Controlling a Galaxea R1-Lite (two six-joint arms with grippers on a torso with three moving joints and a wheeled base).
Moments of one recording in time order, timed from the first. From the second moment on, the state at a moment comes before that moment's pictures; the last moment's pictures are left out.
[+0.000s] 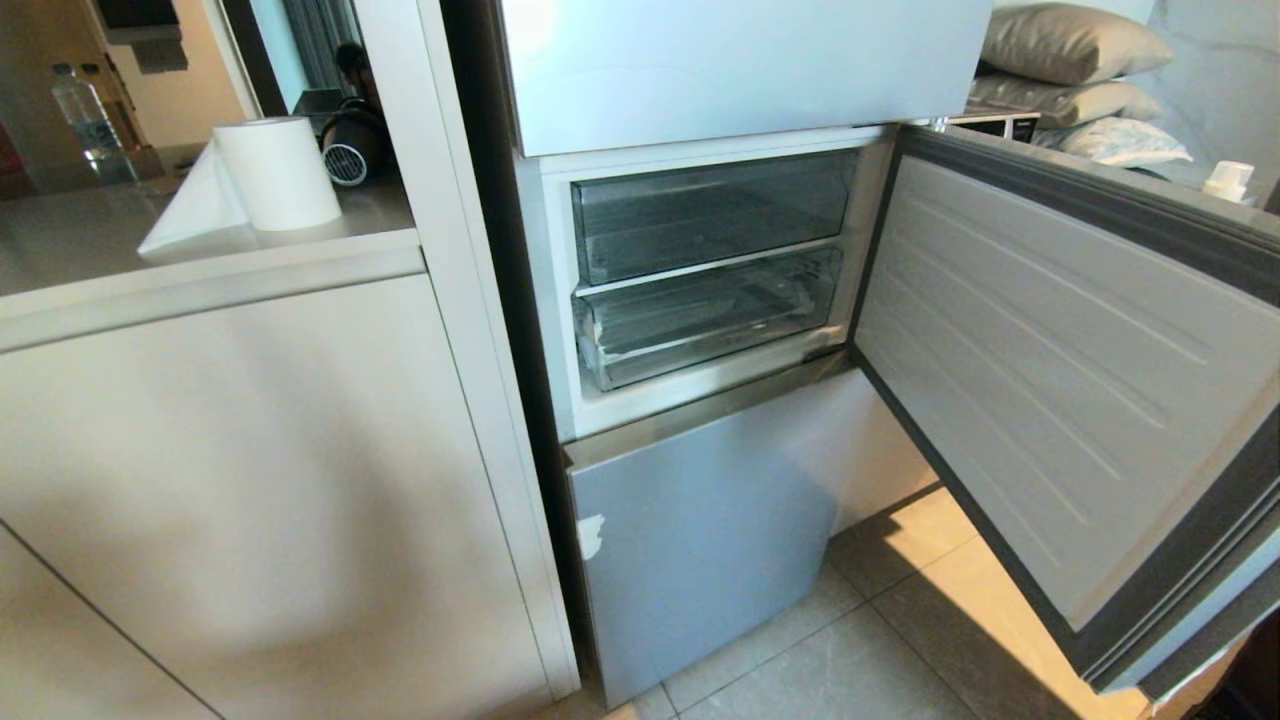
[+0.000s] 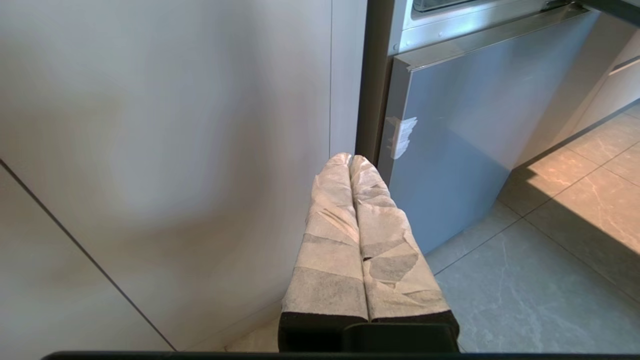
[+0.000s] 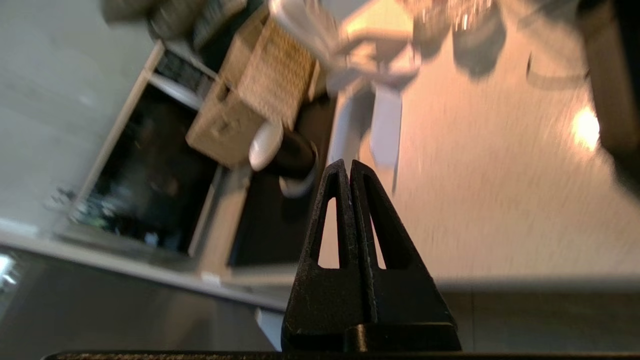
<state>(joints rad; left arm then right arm) 0.00 0.00 0.00 -0.01 0.00 0.00 -0.73 1.67 -1.16 -0.44 0.03 0.86</state>
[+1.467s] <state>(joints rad) 0.00 0.00 0.00 -0.01 0.00 0.00 0.45 1.93 -1.40 -0.57 -0.05 0.96</state>
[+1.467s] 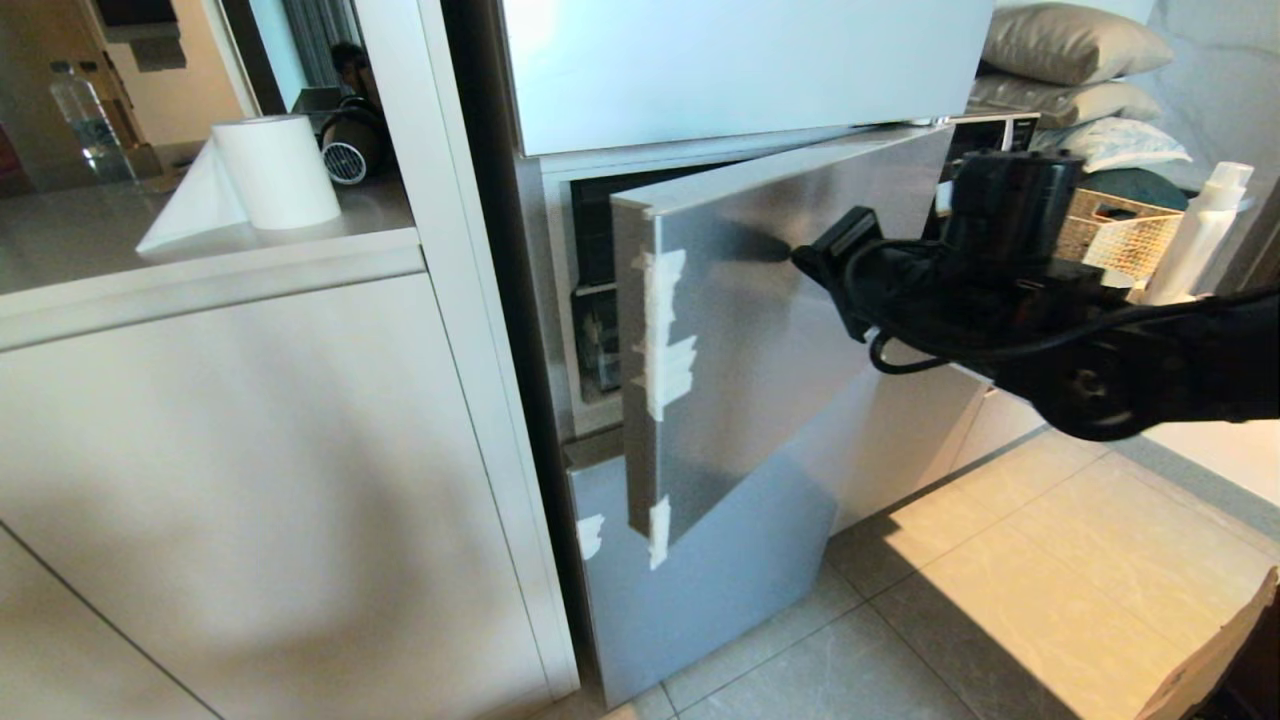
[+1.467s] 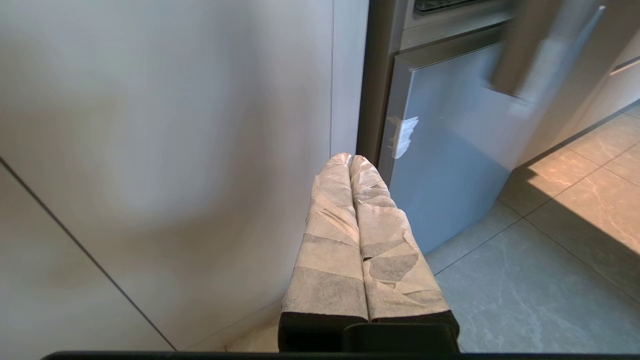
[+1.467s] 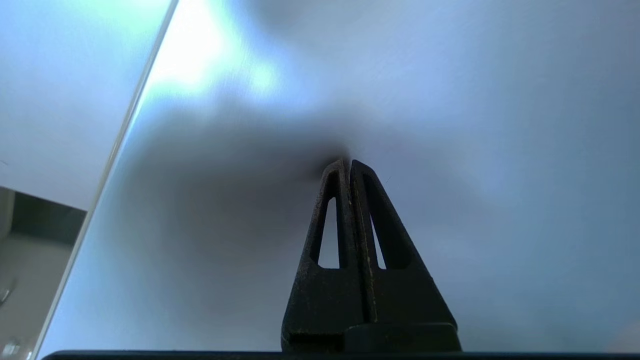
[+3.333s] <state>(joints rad) 0.00 0.00 0.00 -0.01 0.00 0.00 0.01 0.06 -0.01 -0.03 -0.03 0.11</state>
